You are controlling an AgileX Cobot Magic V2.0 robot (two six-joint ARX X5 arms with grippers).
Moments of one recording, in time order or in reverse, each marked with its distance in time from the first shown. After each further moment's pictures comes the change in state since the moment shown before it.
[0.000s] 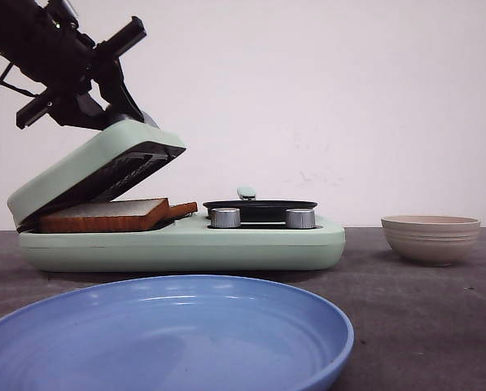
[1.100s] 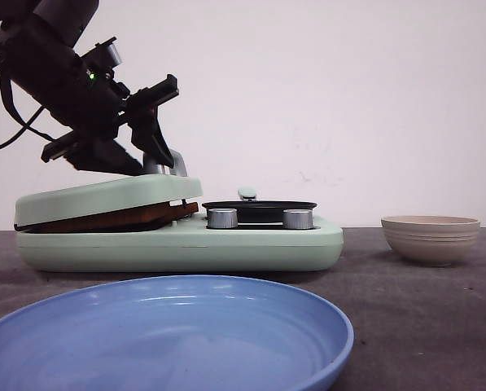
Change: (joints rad) left arm -0.069 0.124 0.003 -0.016 -0.027 0.137; right arm 0.000 0.000 0.000 0.000 0.000 0.001
